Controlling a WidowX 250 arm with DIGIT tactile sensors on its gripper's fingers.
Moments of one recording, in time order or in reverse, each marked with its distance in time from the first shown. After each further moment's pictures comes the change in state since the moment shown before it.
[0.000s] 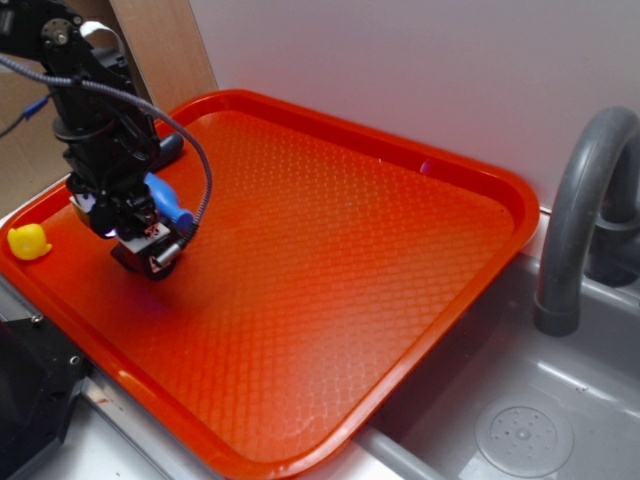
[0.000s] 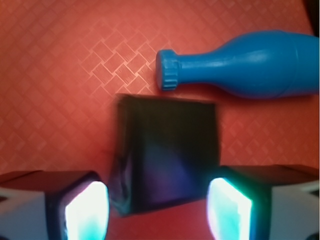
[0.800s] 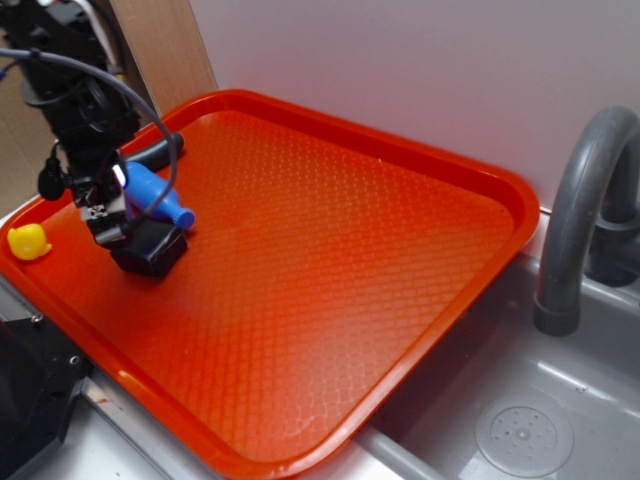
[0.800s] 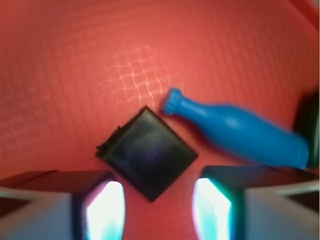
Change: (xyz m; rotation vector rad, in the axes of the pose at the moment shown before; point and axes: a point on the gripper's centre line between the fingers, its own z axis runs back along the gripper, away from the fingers) arm 0.012 0.008 0.024 0.087 -0.096 -0.653
